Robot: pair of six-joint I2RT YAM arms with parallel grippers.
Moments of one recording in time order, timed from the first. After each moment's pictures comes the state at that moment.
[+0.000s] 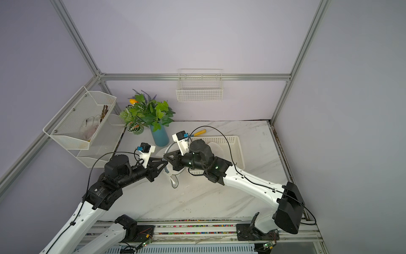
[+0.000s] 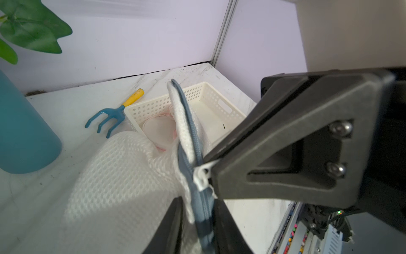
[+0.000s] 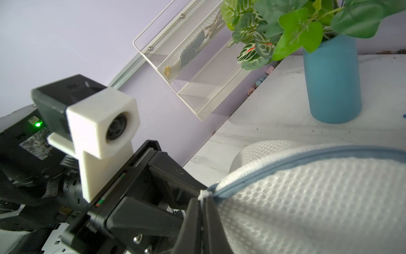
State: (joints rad) left arm -0.43 0.75 0.87 -0.47 0.35 -0.14; right arm 0.95 1.45 1.24 0.03 -0.29 0.57
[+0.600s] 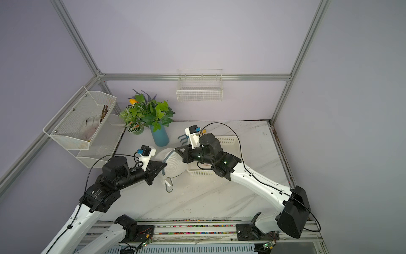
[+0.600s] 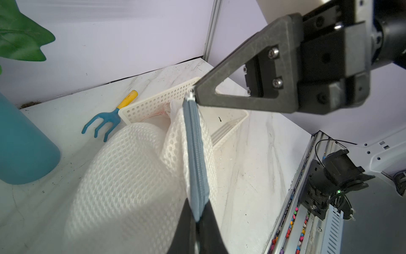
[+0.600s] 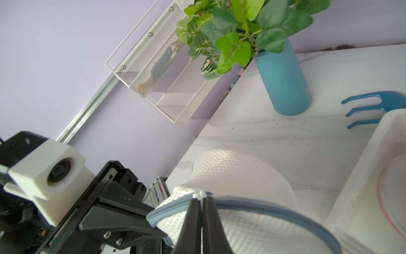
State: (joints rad) left arm -0.43 0.71 0.87 -0.52 0.40 -0.06; right arm 0.79 1.37 1.21 -0.09 -0.29 0.62
